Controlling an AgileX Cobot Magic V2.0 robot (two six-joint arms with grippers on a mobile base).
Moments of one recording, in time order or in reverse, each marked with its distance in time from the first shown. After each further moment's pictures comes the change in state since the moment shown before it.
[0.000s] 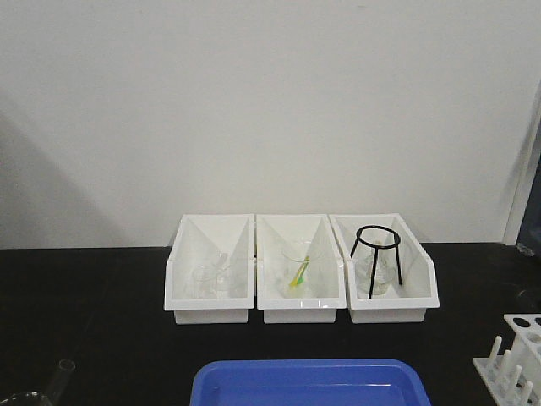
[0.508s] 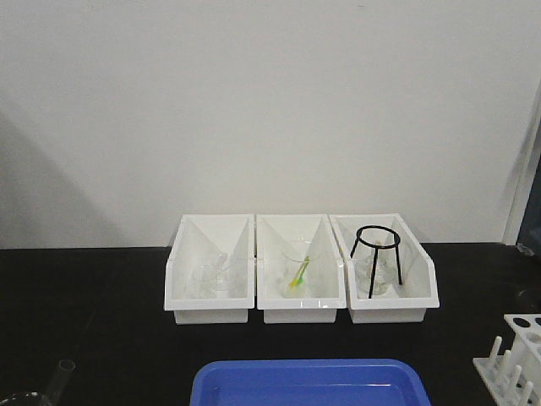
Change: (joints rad) left arm 0.000 0.000 0.000 0.000 -0.005 0.000; right arm 0.000 0.000 0.000 0.000 0.000 0.000
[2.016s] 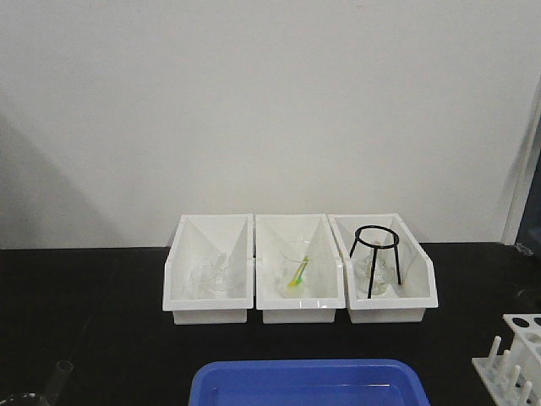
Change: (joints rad) left arm 0.000 0.737 -0.765 0.001 -0.148 -0.043; right arm 0.000 0.710 -0.734 -0.023 -0.269 -0.117
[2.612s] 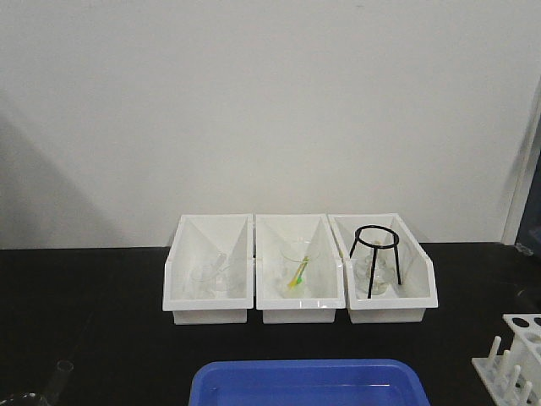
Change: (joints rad) left arm 0.000 0.067 -0.002 0.239 0.075 0.000; right arm 0.000 0.064 0.000 0.003 0.110 0.031
